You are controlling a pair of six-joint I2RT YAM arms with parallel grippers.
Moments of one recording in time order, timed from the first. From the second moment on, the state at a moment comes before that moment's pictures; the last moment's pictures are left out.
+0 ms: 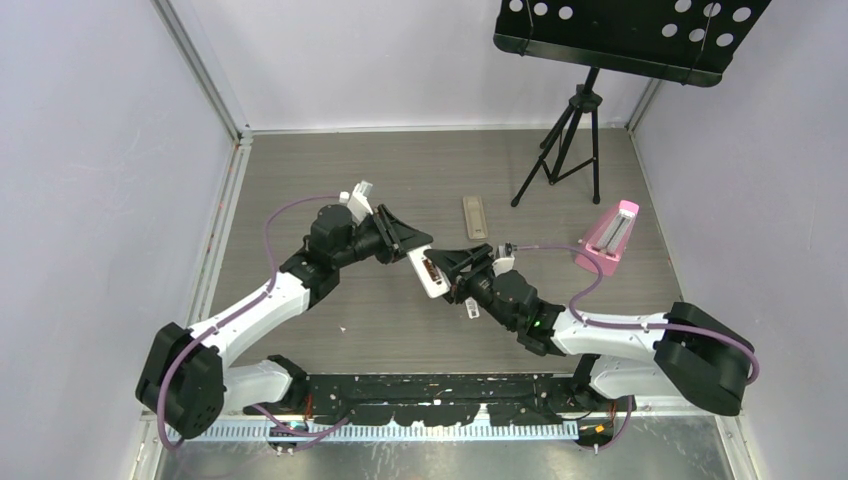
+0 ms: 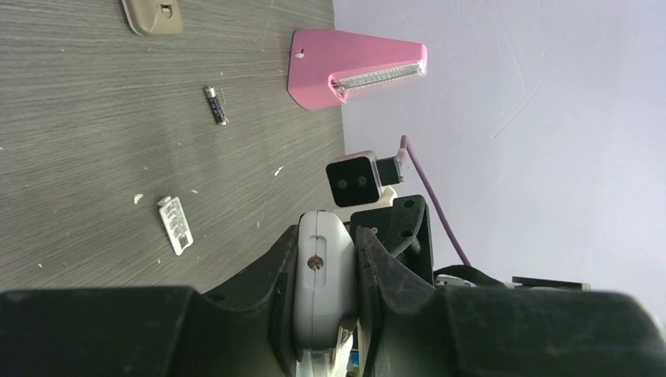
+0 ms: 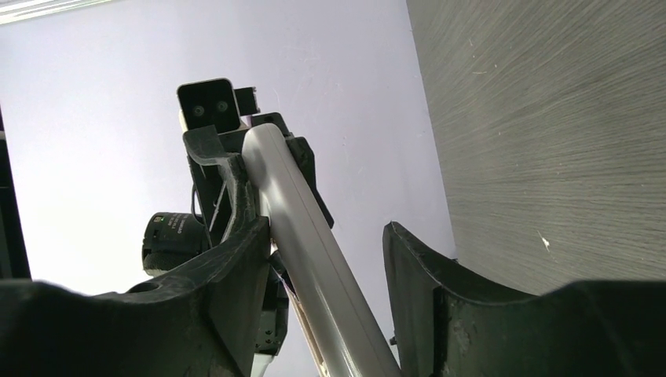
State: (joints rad) left arm -0.56 1.17 0.69 0.23 0.43 -1.16; right arm 1.01 1.20 0.38 0.72 0.31 1.76
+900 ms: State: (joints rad) left arm -0.53 1.24 0.67 0.38 0.50 -1.39; right arm 1.00 1.17 0.37 0.83 0.37 1.36
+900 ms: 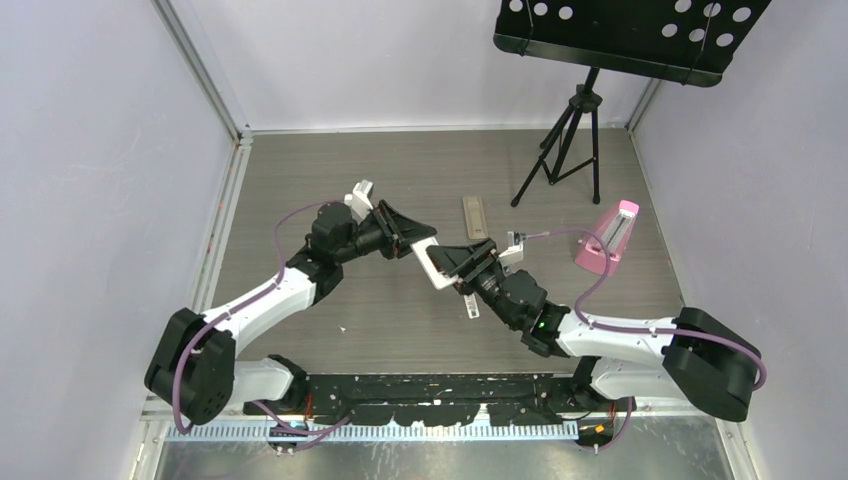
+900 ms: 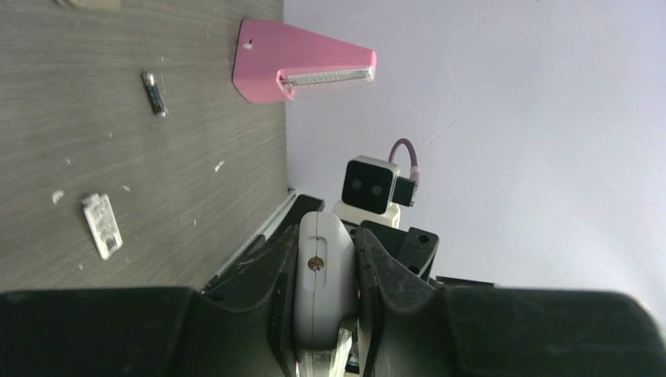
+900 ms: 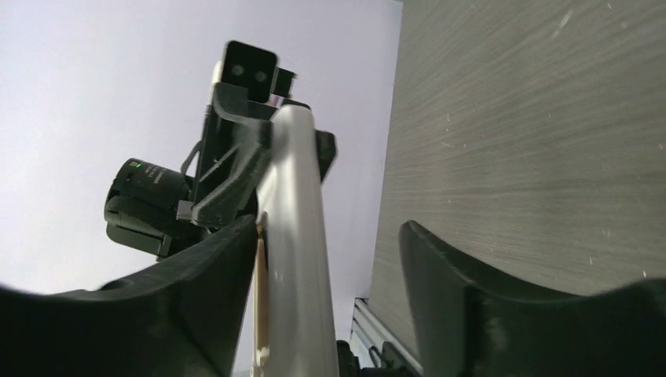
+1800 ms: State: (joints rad) left arm -0.50 1.27 0.69 0.44 0.70 -0.99; right arm 1.00 0.95 0.57 0.17 0.23 0.81
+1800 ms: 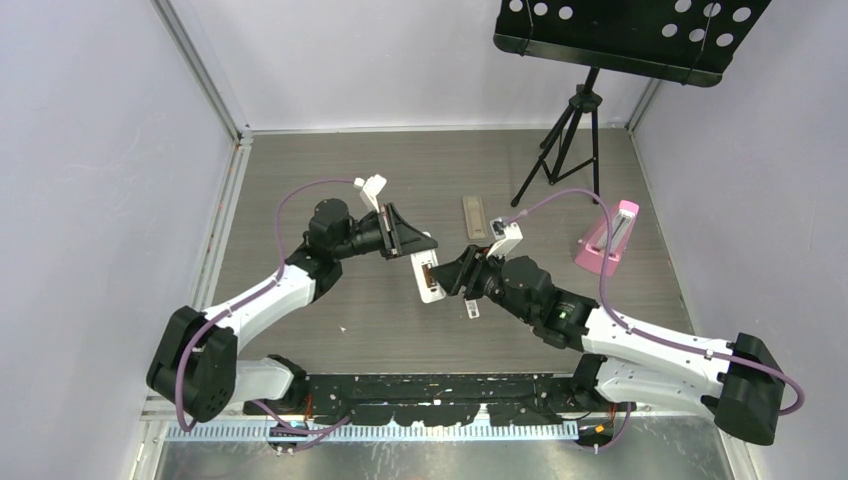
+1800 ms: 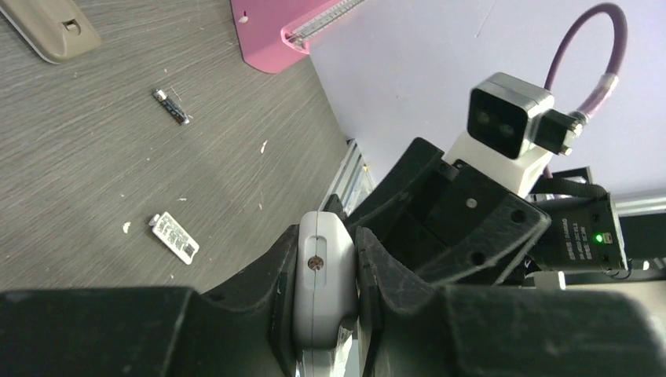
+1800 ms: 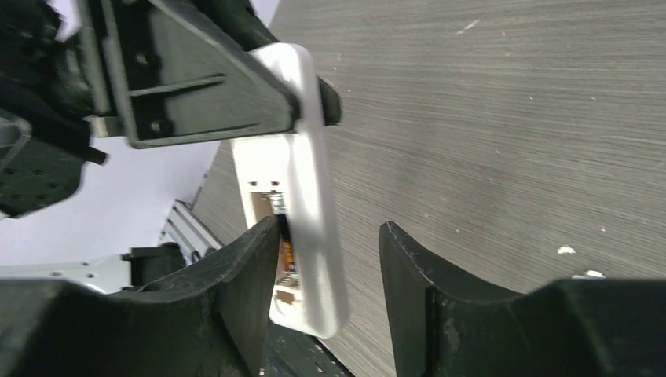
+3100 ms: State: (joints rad) left arm -0.50 1.07 0.61 0.19 0.51 -0.65; right arm 0.71 1.23 0.79 -0.53 0.47 0.76
